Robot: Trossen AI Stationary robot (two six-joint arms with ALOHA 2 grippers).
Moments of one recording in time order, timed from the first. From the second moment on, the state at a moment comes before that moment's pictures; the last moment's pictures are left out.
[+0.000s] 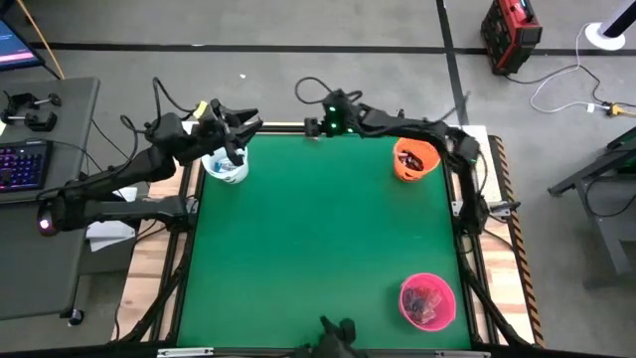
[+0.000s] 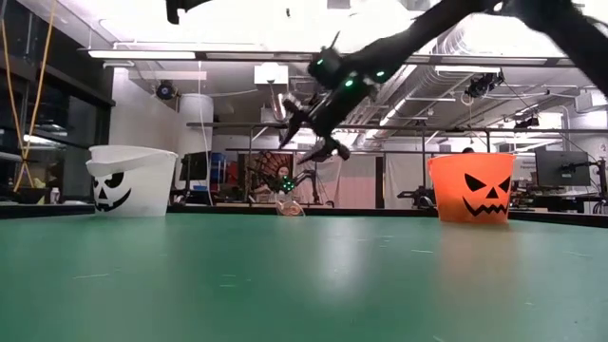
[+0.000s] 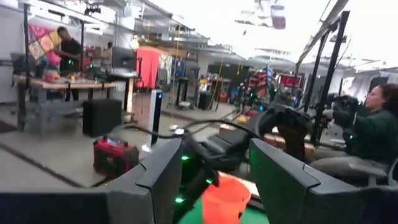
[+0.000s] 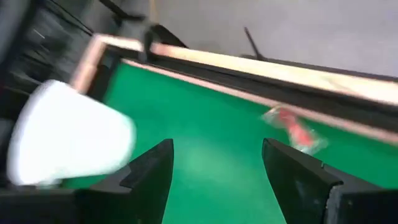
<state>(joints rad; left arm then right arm) 0.44 0.82 0.81 0.18 0.00 -0.12 -0.53 2.06 1.62 -0.22 -0.06 0.74</state>
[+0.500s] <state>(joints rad) 0.44 0.82 0.81 0.13 -0.12 -0.16 -0.56 2.56 2.35 -0.86 0.01 0.39</state>
